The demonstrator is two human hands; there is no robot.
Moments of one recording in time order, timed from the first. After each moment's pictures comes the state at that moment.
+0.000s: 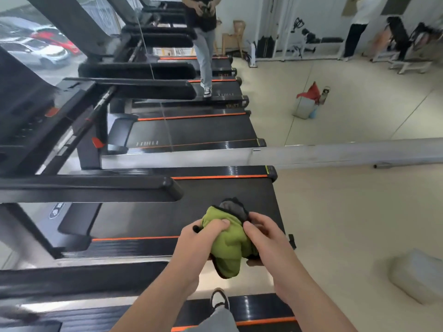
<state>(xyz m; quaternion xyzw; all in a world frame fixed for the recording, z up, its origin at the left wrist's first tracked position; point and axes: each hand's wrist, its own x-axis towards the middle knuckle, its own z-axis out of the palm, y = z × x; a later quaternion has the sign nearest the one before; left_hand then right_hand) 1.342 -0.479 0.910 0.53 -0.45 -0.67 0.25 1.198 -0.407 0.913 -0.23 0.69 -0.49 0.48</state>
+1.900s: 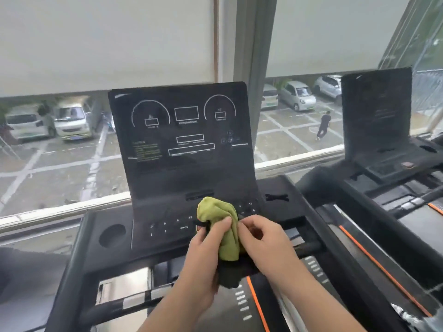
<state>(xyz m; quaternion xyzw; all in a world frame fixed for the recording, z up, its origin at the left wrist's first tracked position) 1.519 -1.295 0.978 0.55 0.00 -0.39 0.74 1.445 -1.415 0.976 -0.79 0.28 -0.17 0.52</state>
